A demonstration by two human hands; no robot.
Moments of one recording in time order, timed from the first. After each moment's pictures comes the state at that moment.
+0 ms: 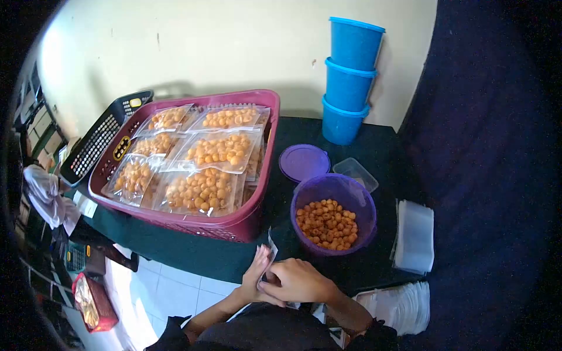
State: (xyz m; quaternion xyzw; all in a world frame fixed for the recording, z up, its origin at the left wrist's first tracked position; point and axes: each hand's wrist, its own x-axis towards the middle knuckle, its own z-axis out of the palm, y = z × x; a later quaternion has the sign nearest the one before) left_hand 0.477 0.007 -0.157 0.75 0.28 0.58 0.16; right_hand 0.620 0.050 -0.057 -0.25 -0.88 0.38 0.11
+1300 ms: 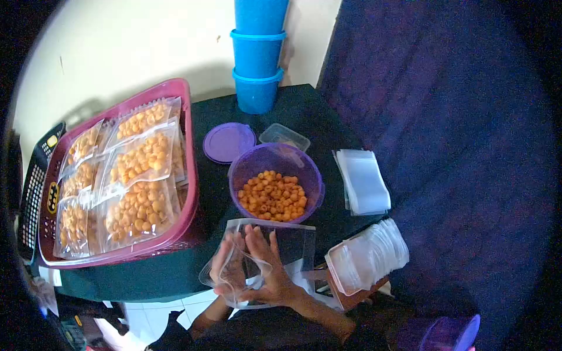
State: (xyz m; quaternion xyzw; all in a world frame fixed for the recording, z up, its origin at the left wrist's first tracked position) left_hand 0.508 0.021 -0.149 0.50 0.09 0.73 0.45; right_hand 0.608 0.004 -0.097 -0.37 -0.74 0.30 0.48
